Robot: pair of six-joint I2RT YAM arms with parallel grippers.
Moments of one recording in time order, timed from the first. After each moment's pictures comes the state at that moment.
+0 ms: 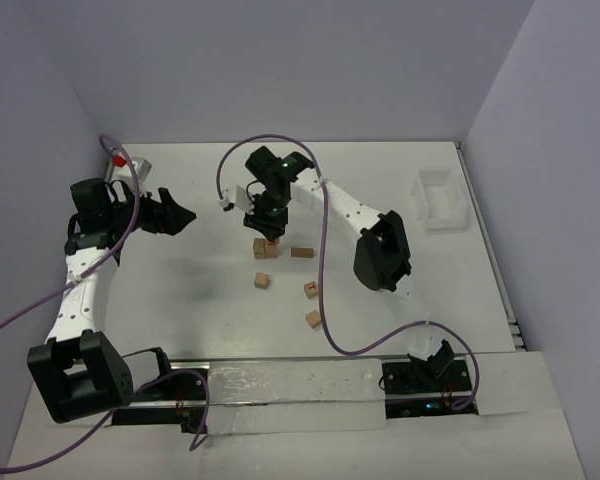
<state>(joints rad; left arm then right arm) 0.21 1.19 0.93 -0.28 0.80 0.04 0.75 2.33 2.29 -1.22 -0.33 -0.76</state>
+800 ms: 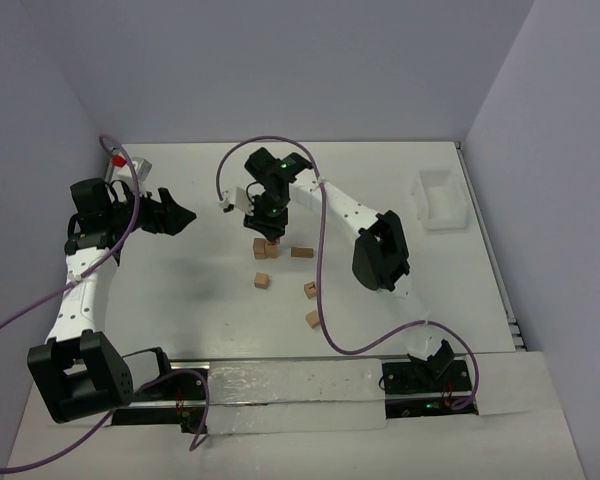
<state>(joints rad) 0.21 1.19 0.93 -0.28 0.80 0.04 0.75 2.34 2.30 -1.22 -0.31 -0.76</state>
